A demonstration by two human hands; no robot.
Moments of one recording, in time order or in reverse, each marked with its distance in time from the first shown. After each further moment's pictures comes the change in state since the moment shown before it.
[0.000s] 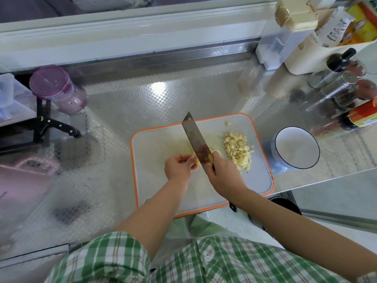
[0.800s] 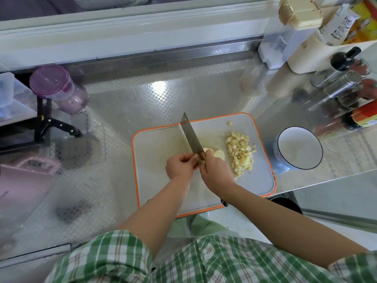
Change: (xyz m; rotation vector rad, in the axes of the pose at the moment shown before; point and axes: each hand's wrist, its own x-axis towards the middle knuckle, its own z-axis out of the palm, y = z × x) left_hand 0.000 0.000 0.000 0.025 0.008 0.029; right_hand 0.018 -0.014 0.020 -0.083 -0.055 0.049
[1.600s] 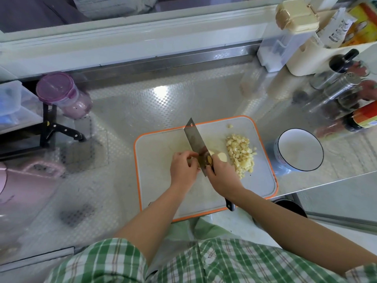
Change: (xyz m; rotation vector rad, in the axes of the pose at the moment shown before) left_hand 0.000 0.007 -0.011 0.649 -0.137 0.455; right_hand -0.005 0.016 -0.007 0.136 -0.014 -0.004
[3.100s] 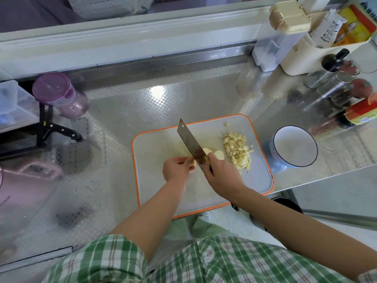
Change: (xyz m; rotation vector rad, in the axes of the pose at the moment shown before) left_hand -0.007 0.006 -0.001 -0.556 0.115 -0.498; right_hand -0.015 -0.006 -0.010 -0.199 0.047 -0.118
